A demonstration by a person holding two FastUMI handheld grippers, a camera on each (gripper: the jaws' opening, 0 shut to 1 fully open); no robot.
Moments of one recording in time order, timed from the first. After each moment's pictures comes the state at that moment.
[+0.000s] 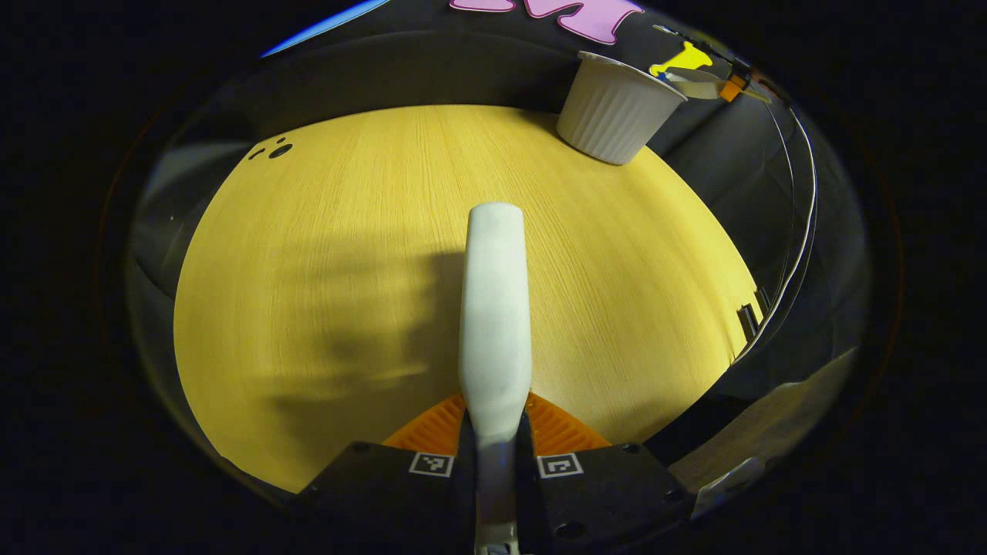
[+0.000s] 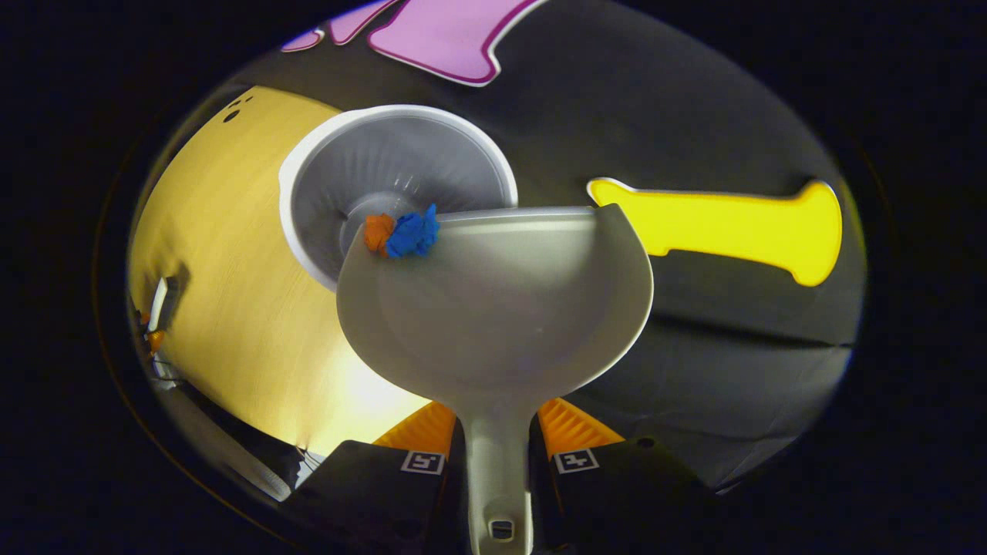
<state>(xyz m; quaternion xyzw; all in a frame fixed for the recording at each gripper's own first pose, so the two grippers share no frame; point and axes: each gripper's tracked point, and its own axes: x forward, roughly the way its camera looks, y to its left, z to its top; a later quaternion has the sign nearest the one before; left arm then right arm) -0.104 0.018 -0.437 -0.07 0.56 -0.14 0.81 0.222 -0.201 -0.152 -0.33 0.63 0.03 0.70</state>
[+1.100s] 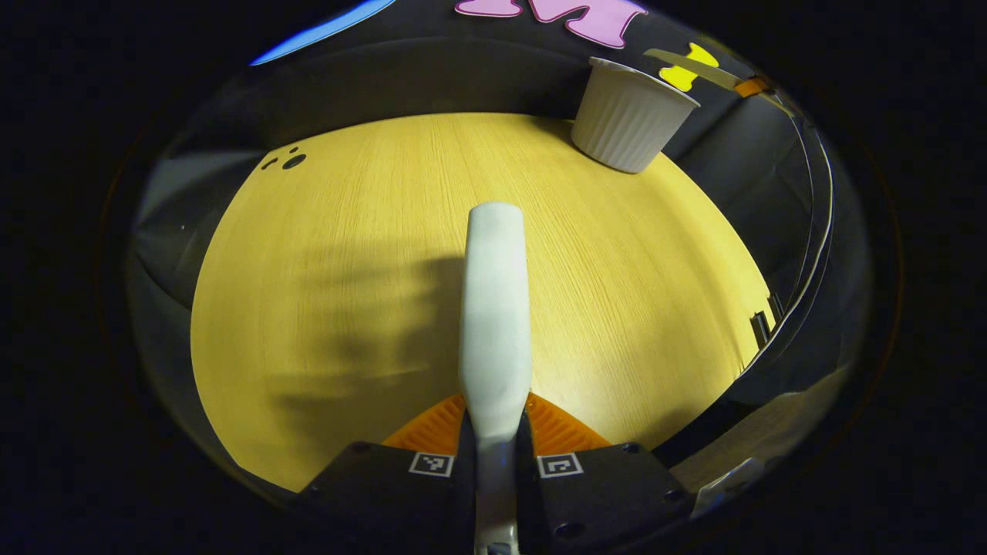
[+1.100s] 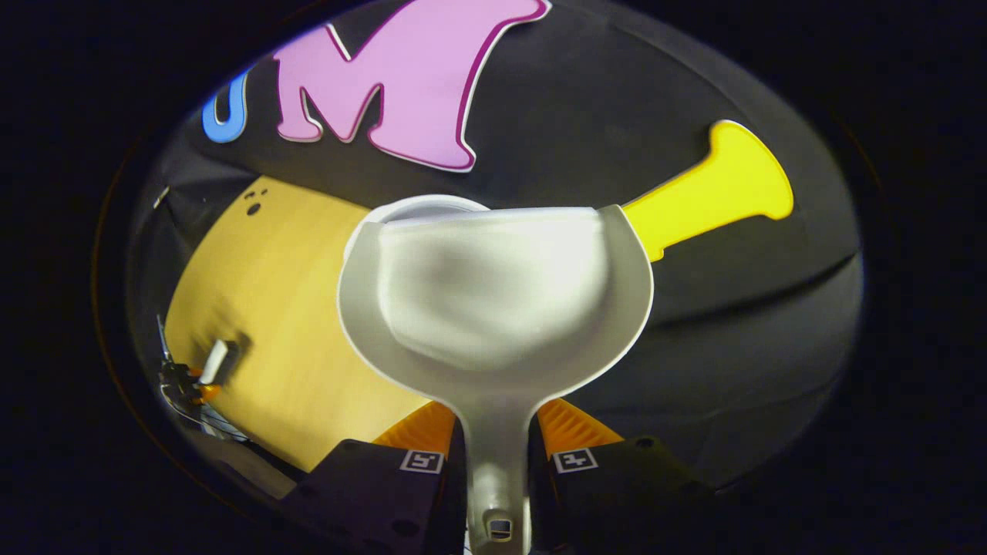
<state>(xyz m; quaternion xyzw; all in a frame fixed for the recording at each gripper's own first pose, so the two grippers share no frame) -0.083 0.034 -0.426 -0.05 0.56 -0.11 0.82 0.195 -0.164 -0.117 -0.14 0.50 0.05 0.85</state>
